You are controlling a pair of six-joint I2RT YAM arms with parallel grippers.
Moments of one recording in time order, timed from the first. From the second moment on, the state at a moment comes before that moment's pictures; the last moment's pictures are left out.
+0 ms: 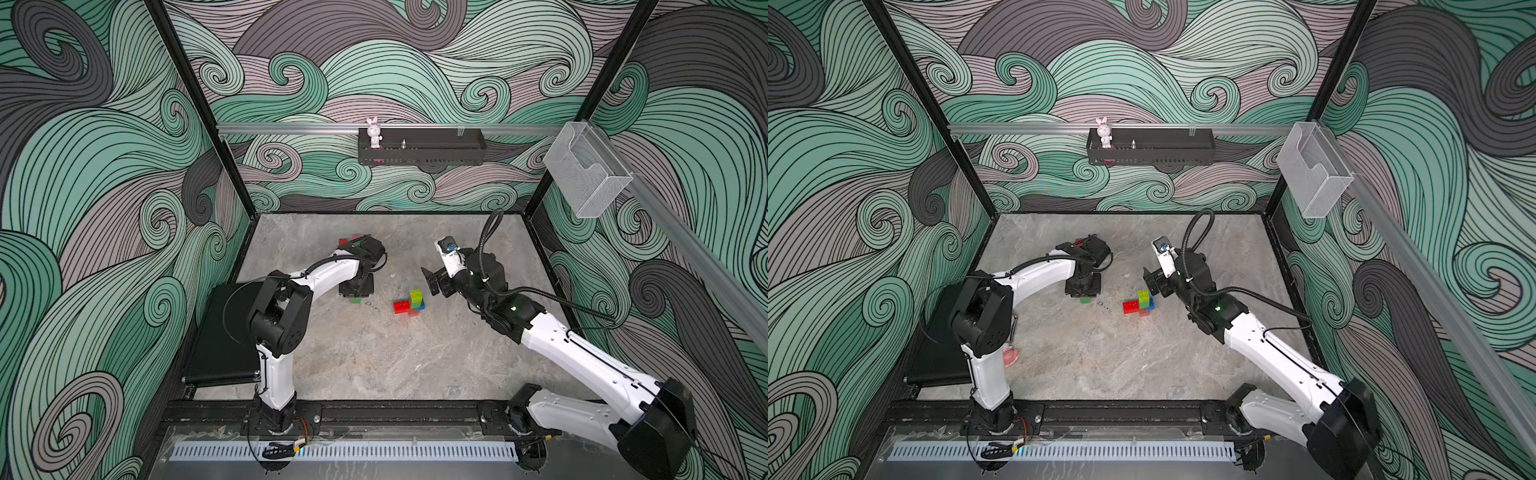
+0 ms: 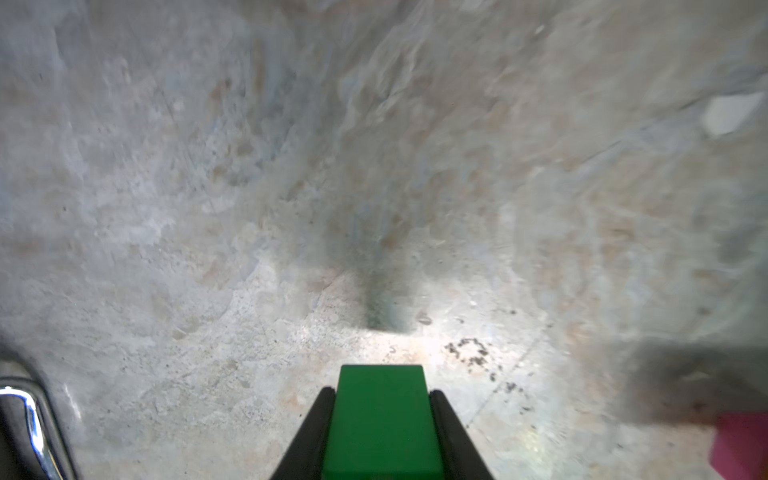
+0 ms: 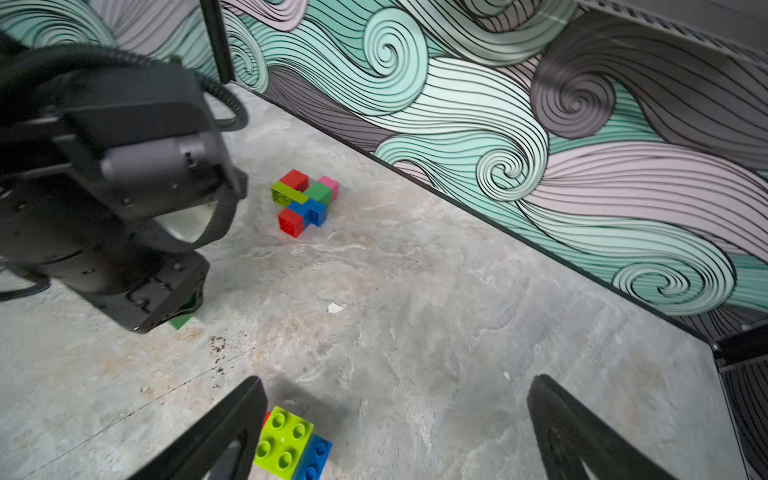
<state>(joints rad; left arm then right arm) -0.56 1.92 1.42 -0.98 -0.21 -0.65 0.65 1.12 0.88 -0.17 0.22 -0.12</state>
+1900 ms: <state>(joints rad) -0.45 1.58 0.98 -0.48 0.09 -0.50 0.63 1.07 0.79 -0.15 0.30 -0.06</state>
